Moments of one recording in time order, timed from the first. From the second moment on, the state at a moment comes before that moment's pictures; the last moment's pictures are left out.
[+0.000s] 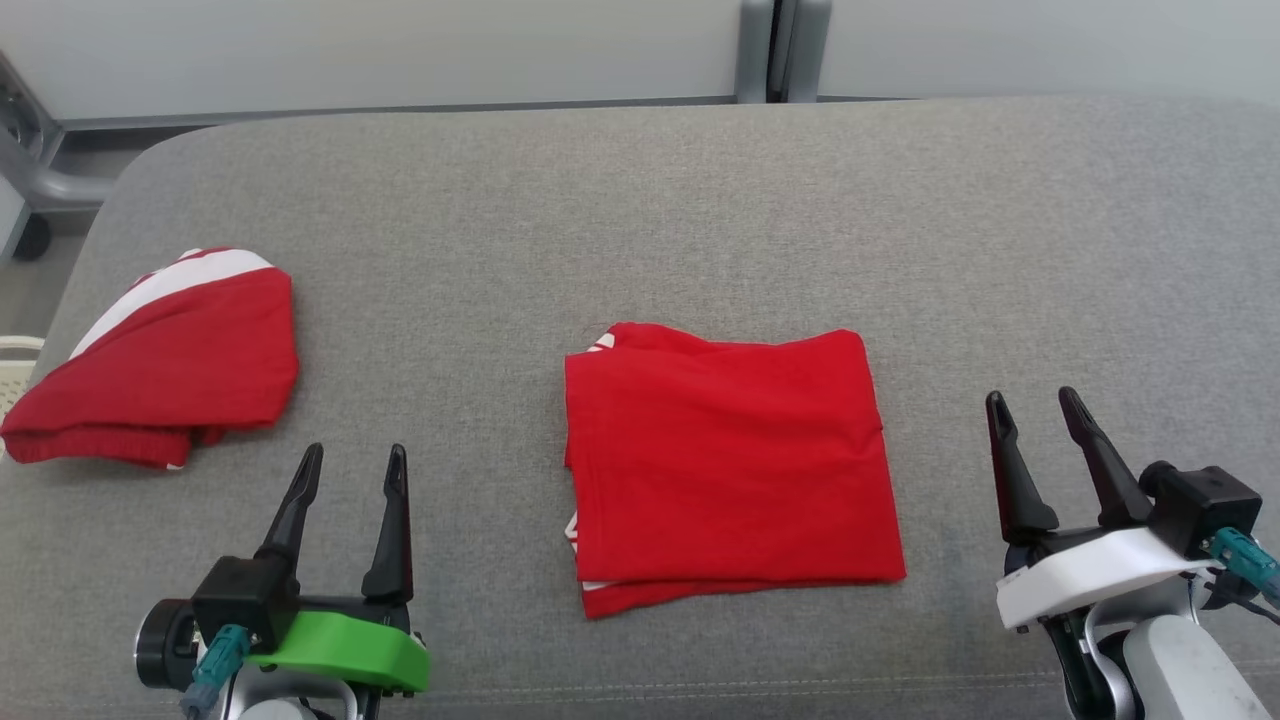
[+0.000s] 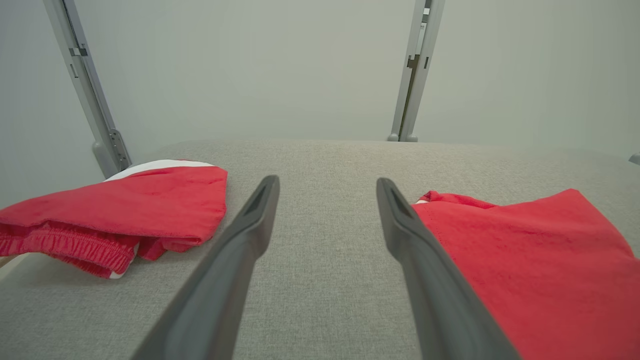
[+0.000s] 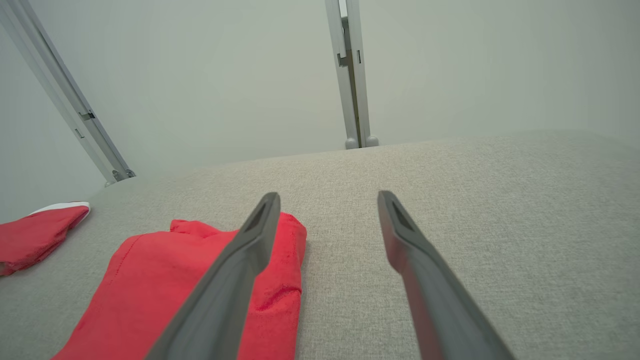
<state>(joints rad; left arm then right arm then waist) -0.06 0.08 -0.08 0.20 -0.18 -0.11 -0.26 -0.11 -0.19 0.10 0.19 0.38 0.13 -0.26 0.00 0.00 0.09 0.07</state>
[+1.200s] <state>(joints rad) 0.01 0.08 -0.06 0.18 -0.18 -0.10 -0.26 0.01 -0.19 0.10 0.19 0.35 0.13 -0.26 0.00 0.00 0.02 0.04</state>
